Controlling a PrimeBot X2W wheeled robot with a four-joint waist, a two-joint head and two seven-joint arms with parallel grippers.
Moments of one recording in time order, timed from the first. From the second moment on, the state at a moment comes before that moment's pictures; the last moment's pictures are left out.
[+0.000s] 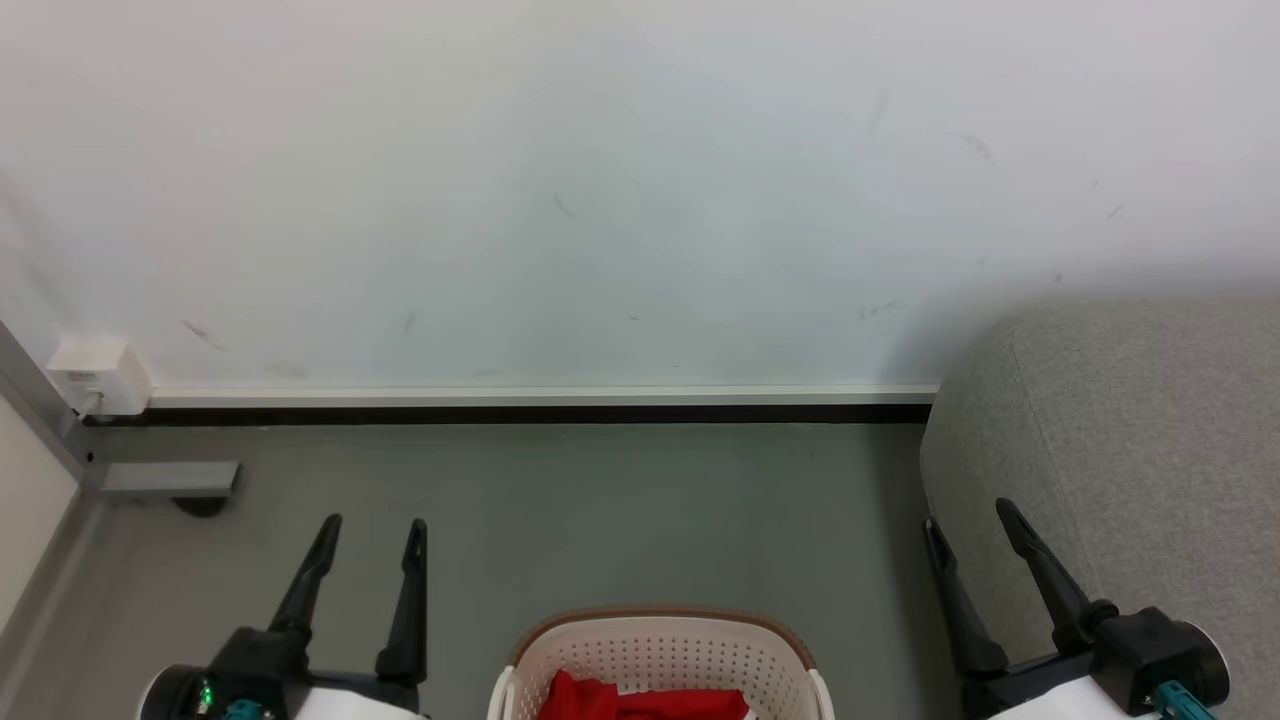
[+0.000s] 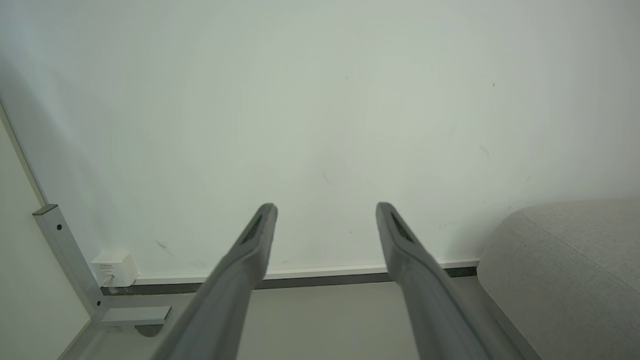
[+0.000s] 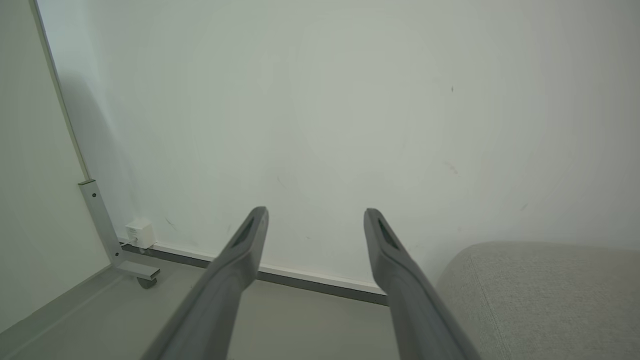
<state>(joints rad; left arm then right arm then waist) -0.03 0.11 -0.07 0.09 -0.09 0.00 -0.24 -0.11 -0.10 0.22 0.19 0.27 0.13 -0.24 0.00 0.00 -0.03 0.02</state>
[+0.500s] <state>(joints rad) -0.03 0.10 -0.07 0.08 -0.02 -0.01 -0.26 -0.11 -0.10 0.23 0.19 0.21 0.13 -0.26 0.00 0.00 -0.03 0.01</state>
